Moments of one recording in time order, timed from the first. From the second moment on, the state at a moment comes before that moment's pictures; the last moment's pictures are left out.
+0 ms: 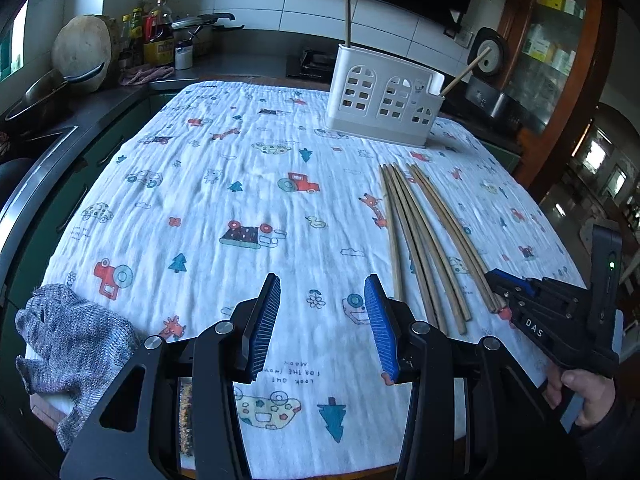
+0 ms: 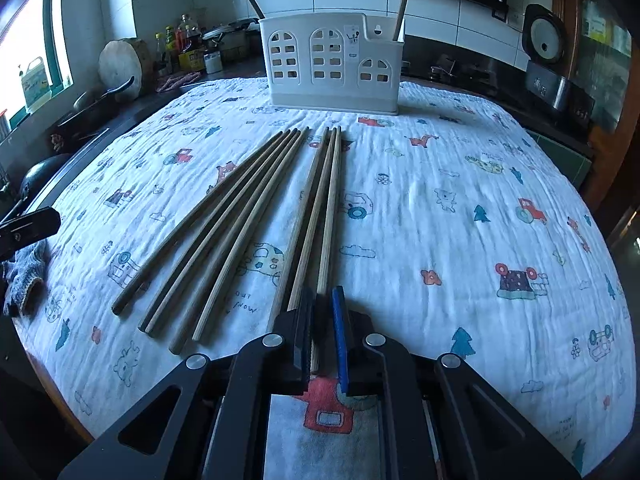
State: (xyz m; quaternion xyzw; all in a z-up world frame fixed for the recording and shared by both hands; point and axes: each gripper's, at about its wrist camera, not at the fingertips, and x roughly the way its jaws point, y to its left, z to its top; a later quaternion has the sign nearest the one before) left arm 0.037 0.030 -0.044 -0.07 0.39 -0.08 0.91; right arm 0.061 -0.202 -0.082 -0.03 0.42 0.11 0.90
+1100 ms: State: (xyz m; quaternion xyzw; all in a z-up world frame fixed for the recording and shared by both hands) left arm 0.069 -0.048 -0.086 -0.01 0.43 -0.12 0.90; right arm 0.043 -0.227 0.009 -0.02 0.31 0.11 0.95
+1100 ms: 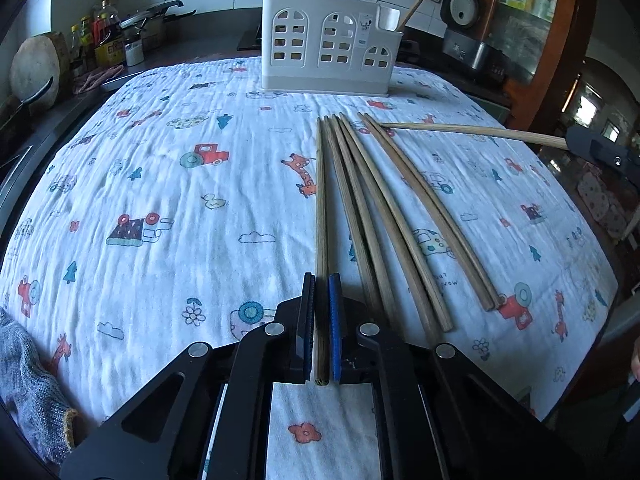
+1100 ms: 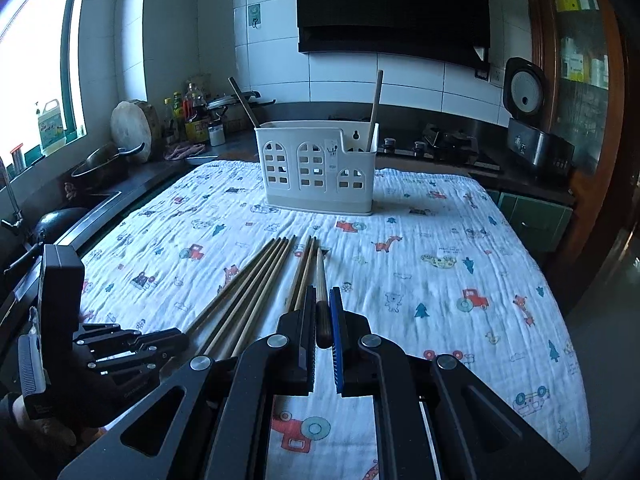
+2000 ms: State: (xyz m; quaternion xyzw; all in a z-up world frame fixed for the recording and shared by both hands) left arm 0.131 -0.024 0.069 0.00 0.31 -0.19 0.93; right arm 0.131 -0.224 0.119 -0.07 0.29 0.16 0.94
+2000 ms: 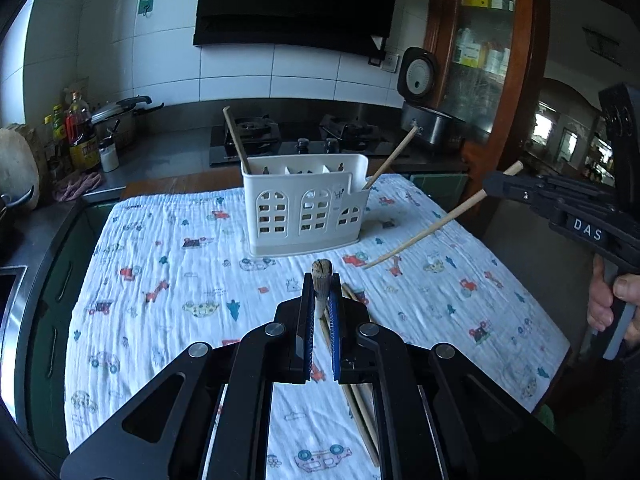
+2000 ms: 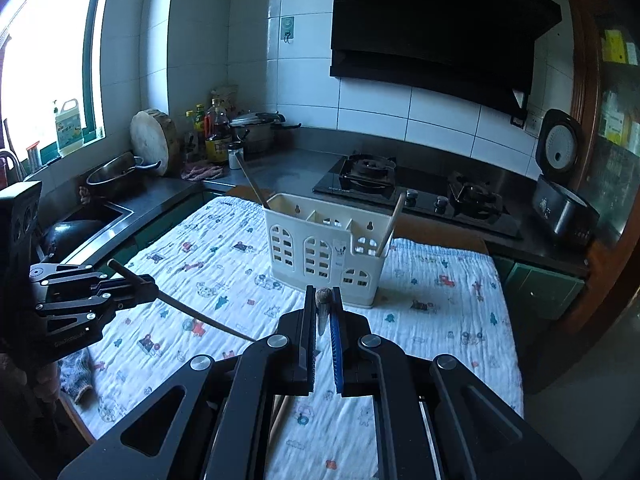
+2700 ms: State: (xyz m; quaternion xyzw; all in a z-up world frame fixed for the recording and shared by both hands) left arm 0.230 -0.030 0.201 0.01 0.23 -0.16 0.96; right arm 0.254 -0.231 0.188 -0.06 0.30 0.11 0.95
